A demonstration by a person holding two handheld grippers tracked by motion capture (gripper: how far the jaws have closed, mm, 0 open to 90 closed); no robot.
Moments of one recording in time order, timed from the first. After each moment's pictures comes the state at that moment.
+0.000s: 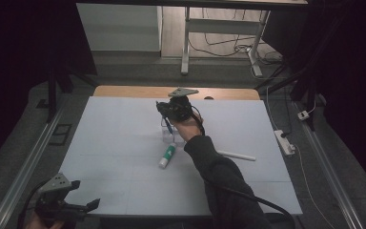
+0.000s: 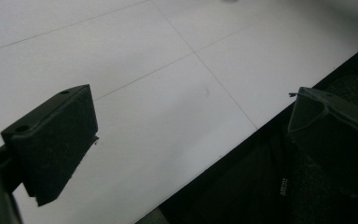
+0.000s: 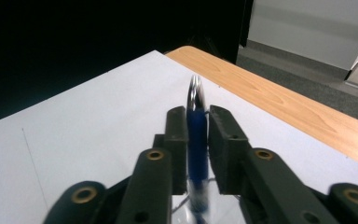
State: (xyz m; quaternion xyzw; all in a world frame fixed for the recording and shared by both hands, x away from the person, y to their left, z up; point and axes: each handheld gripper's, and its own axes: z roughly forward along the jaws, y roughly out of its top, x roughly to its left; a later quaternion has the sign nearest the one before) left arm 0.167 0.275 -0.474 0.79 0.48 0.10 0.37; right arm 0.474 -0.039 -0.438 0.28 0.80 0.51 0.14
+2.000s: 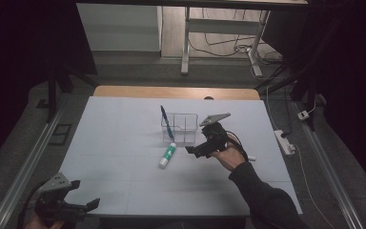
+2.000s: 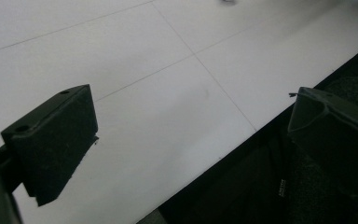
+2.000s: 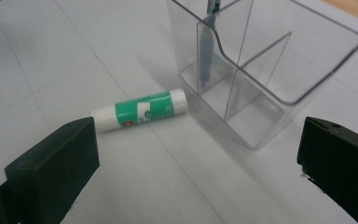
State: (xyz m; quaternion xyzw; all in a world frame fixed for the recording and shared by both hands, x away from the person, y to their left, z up) left arm 0.167 0.276 -0.474 0.79 0.48 0.10 0.37; right arm 0.394 -0.151 -0.444 0.28 0.88 0.38 0.09
